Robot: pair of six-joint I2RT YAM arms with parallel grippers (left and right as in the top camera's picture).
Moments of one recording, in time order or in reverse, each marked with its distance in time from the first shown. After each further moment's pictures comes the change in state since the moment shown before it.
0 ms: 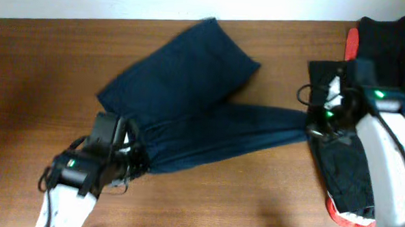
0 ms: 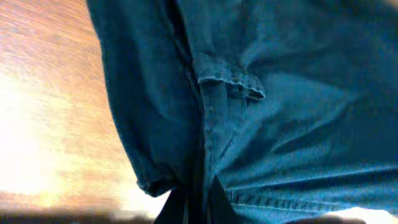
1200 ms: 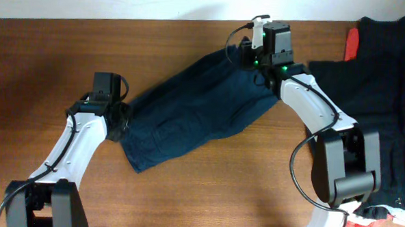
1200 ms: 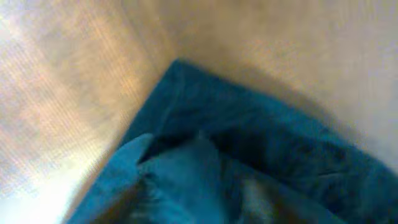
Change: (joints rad) left arm 0.207 0.549 0.076 0.510 -0.287 -0.556; right arm 0.327 0.546 0.111 1.212 0.040 -0.203
